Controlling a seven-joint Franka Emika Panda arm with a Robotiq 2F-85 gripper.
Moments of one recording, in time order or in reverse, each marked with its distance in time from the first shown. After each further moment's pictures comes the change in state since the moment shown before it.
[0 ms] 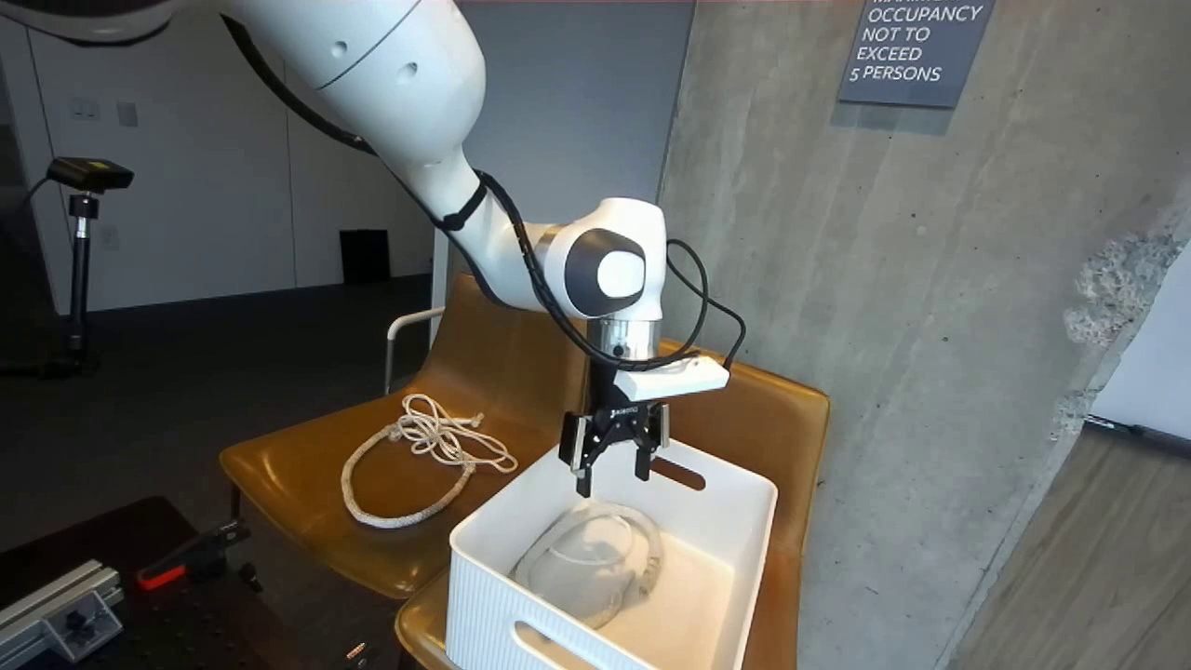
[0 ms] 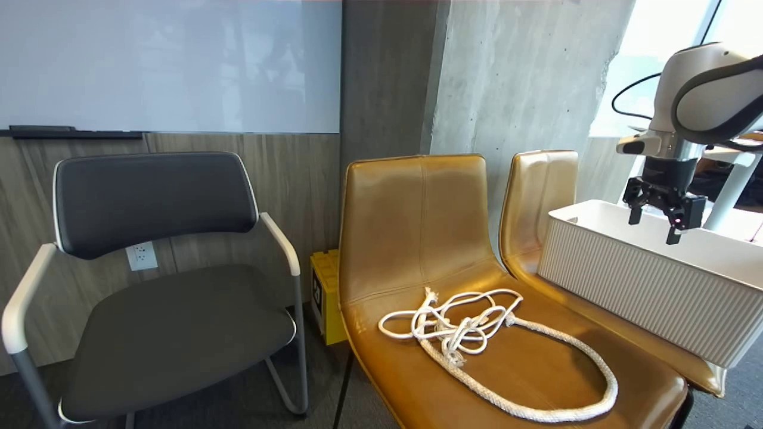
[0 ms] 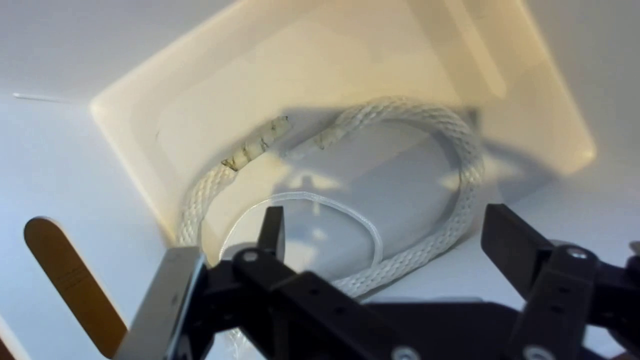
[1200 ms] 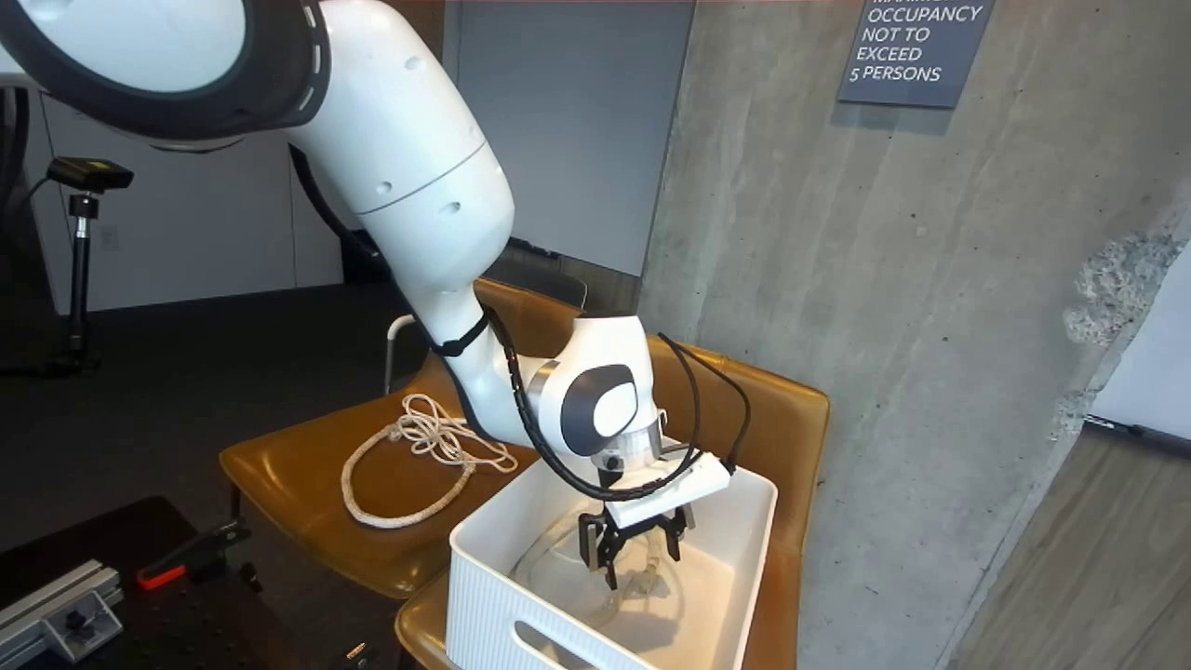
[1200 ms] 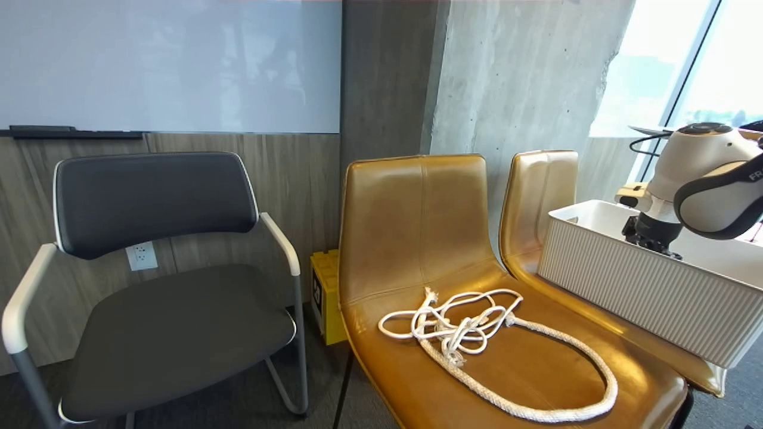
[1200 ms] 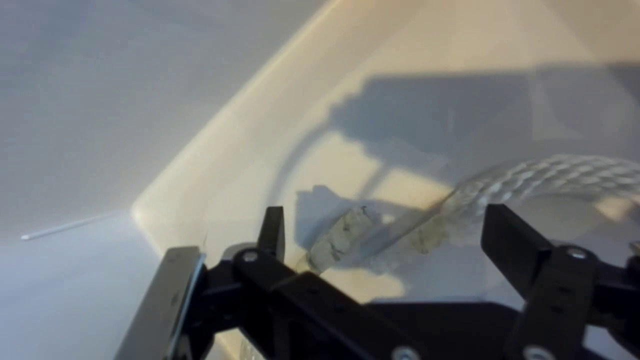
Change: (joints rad) arm 0.010 0.192 -0.110 -0.067 -0.131 0.472 0.304
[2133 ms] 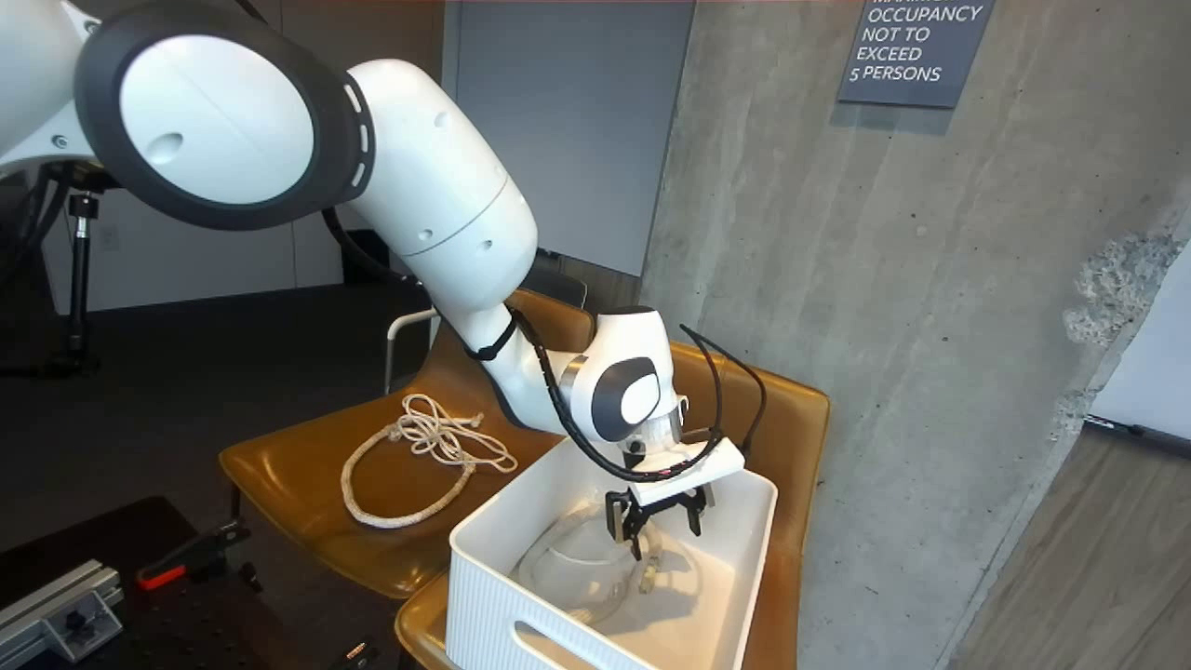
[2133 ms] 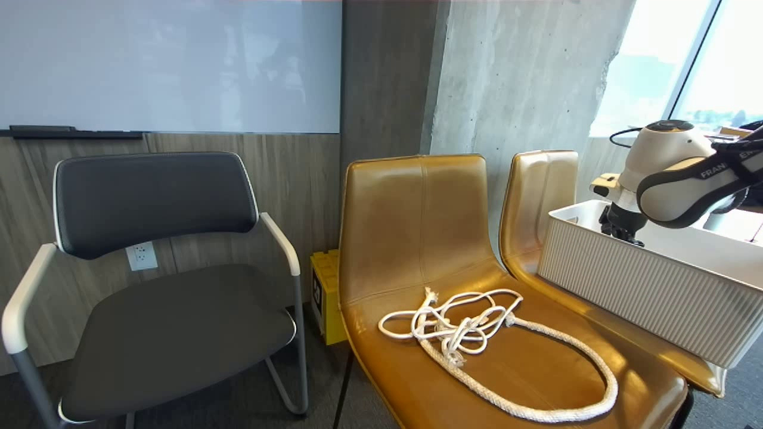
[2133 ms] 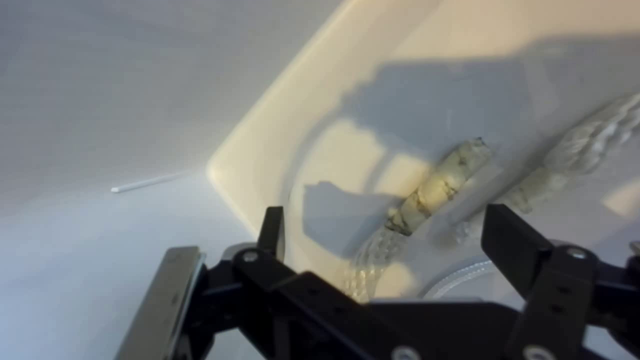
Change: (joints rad) arm -0.015 0.142 0.042 0.262 0.032 -0.077 0.051
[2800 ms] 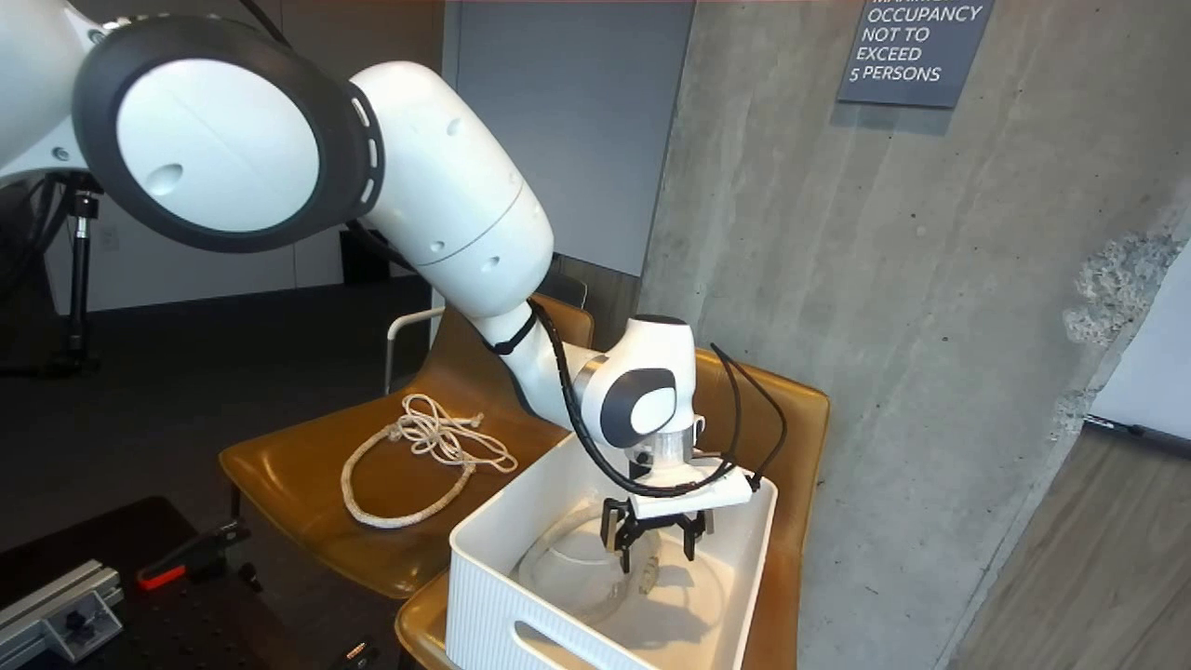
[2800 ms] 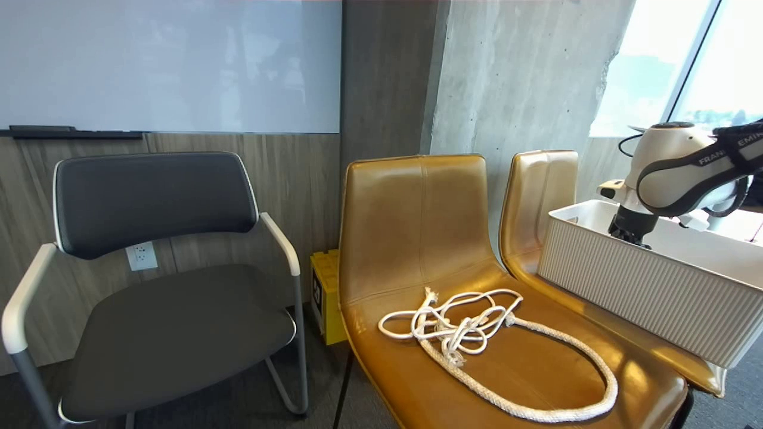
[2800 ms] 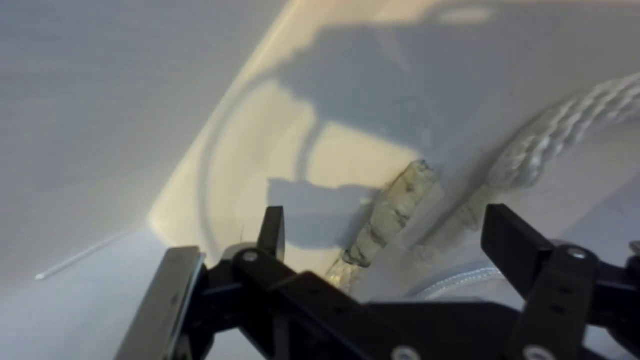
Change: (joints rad) arm -0.075 0.013 0.069 0.041 0.109 -0.143 -0.030
